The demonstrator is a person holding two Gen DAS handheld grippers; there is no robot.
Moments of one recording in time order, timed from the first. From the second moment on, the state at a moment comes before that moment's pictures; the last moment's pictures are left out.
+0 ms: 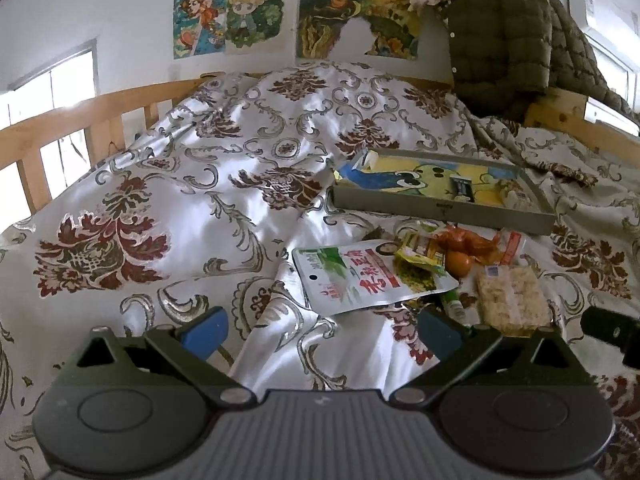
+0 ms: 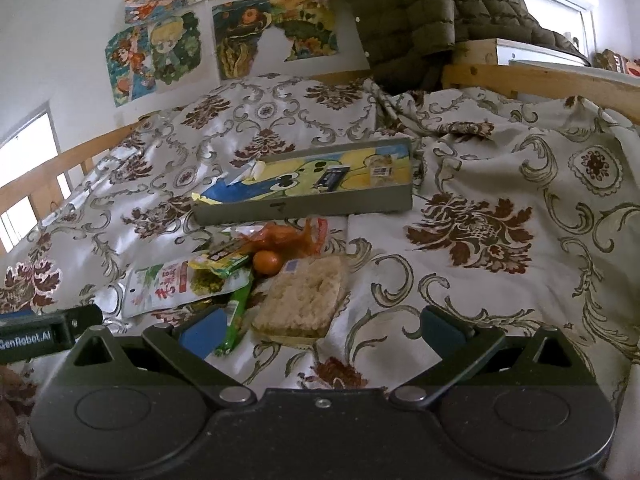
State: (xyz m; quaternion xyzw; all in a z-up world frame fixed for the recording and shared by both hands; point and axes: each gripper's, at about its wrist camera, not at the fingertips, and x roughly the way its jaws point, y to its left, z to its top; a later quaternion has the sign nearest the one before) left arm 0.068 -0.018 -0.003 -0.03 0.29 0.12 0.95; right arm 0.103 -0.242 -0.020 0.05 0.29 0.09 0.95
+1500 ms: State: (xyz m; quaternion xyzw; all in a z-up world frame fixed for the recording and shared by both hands) left arm 0.179 -0.059 -0.037 -0.07 0.42 -0.09 0.90; right arm 0.209 -0.237 -0.071 -0.17 0.36 0.08 0.91
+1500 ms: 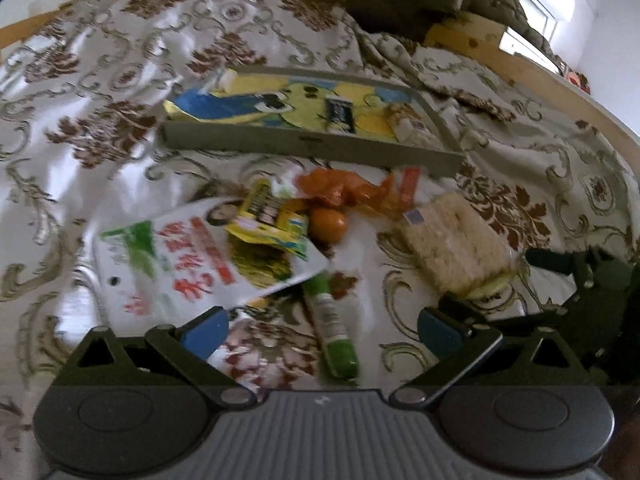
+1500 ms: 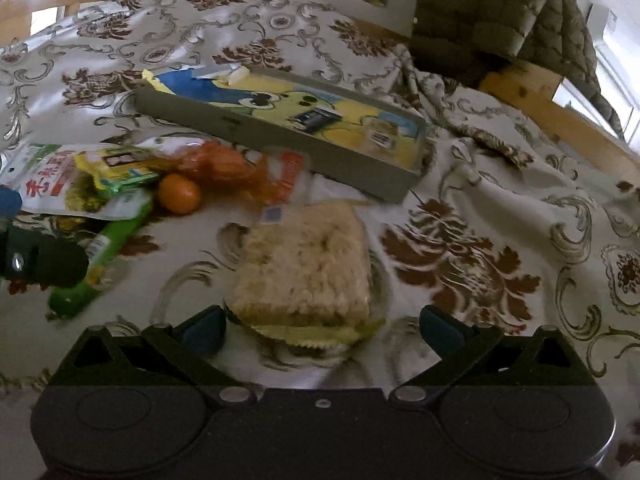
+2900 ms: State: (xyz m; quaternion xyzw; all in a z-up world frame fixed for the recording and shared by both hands) left arm 0.234 -0.070 -0.070 -0.05 0.46 -0.08 0.89; right arm 0.248 -0.247 -0.081 -0.25 0.29 0.29 0.88
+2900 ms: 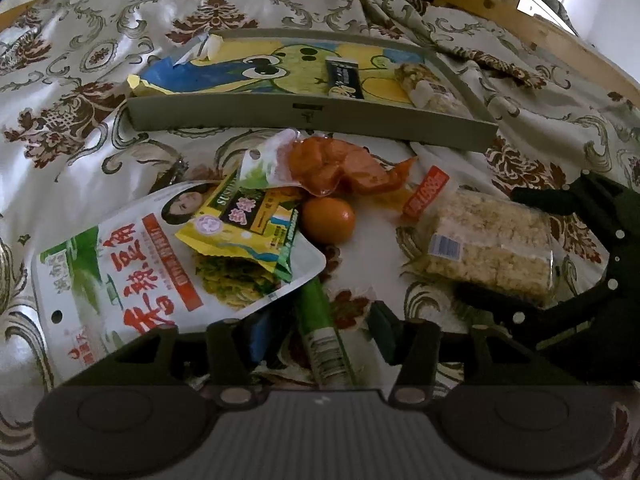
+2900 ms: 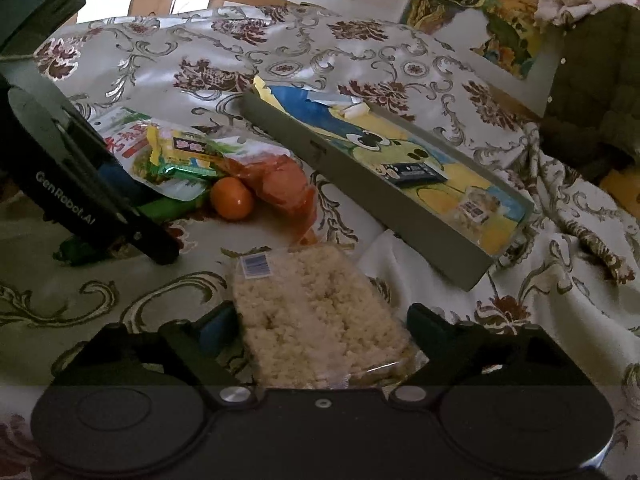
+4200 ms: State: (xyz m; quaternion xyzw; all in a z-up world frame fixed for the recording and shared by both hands) left arm 0.192 -0.047 -0.062 -0.24 0.54 -0.14 0.80; right arm 0.204 -0.246 -0.052 -0.23 0.26 0.26 0.90
